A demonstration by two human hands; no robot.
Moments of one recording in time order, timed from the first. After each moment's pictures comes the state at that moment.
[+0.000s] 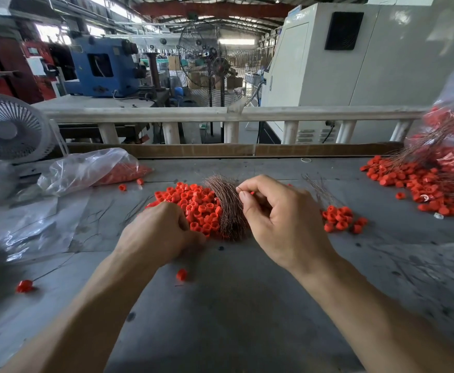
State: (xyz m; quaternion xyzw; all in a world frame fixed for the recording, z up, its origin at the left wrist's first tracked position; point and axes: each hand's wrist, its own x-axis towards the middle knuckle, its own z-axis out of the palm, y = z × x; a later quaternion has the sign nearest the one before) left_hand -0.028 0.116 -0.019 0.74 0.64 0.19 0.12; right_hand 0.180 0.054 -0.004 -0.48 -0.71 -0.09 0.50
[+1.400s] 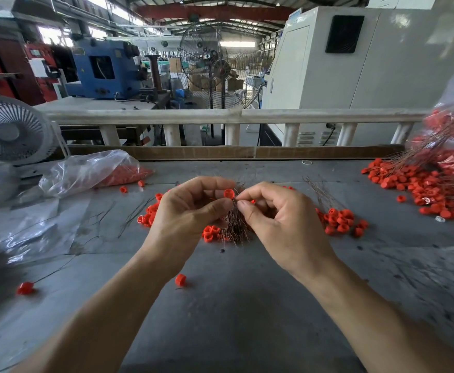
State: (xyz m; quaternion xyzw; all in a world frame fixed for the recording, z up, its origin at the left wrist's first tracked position) left_hand 0.007 0.082 0.002 0.62 0.30 0.51 0.52; right_hand 0.181 0.052 -0.008 -0.48 -0.68 0.16 0.53
